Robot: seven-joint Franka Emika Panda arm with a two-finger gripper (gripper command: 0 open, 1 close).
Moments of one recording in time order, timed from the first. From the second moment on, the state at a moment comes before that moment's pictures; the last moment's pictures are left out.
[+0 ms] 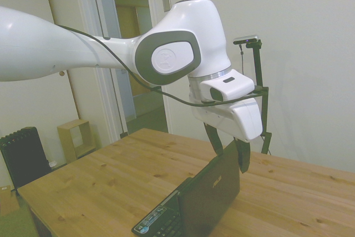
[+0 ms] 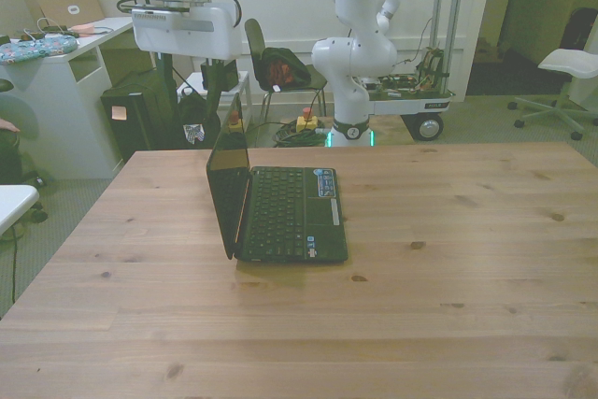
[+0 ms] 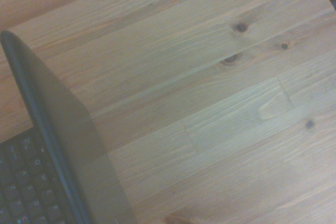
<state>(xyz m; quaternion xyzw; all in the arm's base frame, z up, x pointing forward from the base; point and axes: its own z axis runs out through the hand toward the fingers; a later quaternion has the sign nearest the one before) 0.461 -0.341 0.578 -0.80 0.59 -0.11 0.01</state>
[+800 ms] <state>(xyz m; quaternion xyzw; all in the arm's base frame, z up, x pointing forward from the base) 0.450 -0.370 0.528 -0.80 0.60 -0.07 0.02</state>
